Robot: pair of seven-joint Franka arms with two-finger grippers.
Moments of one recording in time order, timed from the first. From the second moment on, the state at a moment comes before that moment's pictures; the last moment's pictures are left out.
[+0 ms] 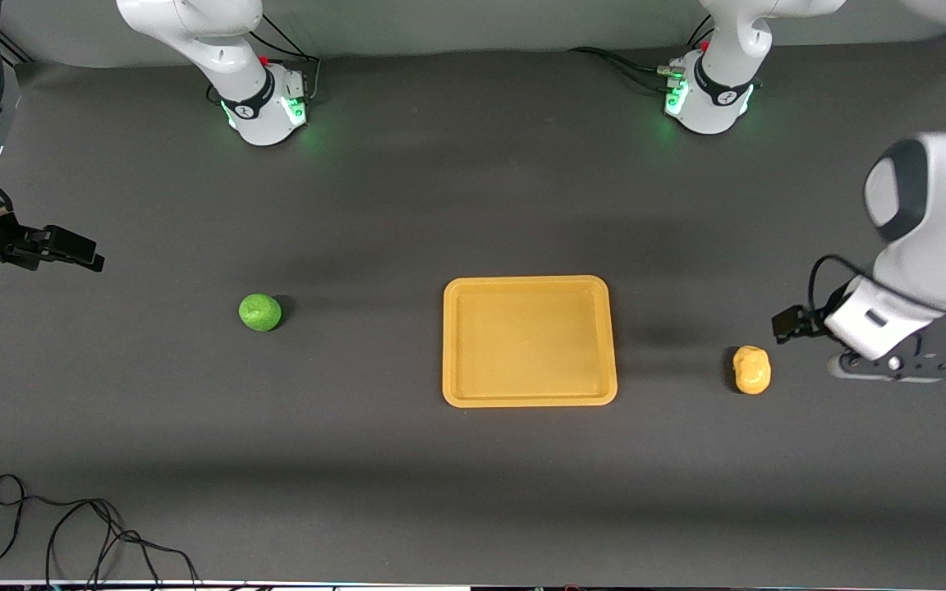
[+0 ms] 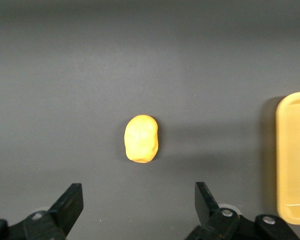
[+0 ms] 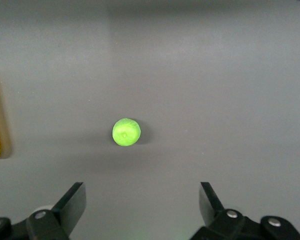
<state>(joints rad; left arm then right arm) -0.11 0.28 0.06 -1.78 0.01 2.06 0.03 -0.04 0.05 -0.02 -1.61 0.01 1.59 0.02</state>
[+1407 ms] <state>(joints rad) -0.07 0.64 0.05 -1.69 -0.11 2.24 0.16 -0.04 0.07 -0.01 -1.61 0.01 1.63 0.01</state>
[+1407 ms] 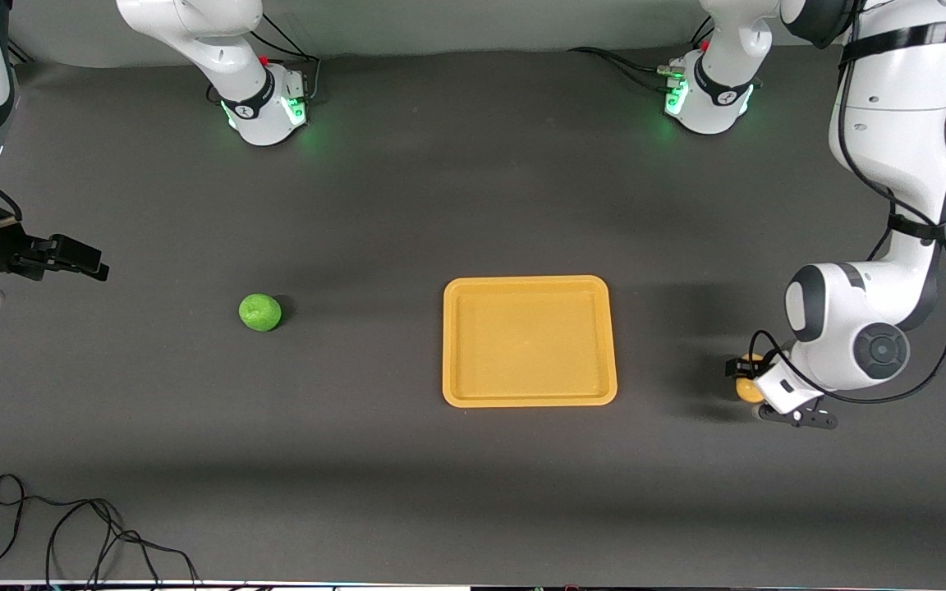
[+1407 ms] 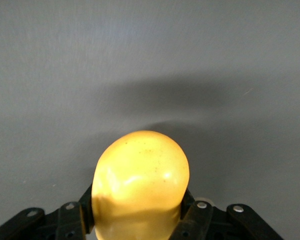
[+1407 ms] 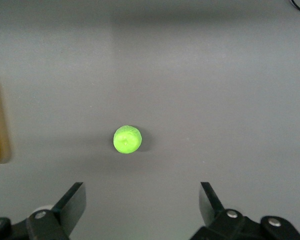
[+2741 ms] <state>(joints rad) -0.49 0.69 0.03 -1.56 -0.10 2.06 -0.69 0.15 0.00 0.00 -1.75 0.01 1.75 0.09</state>
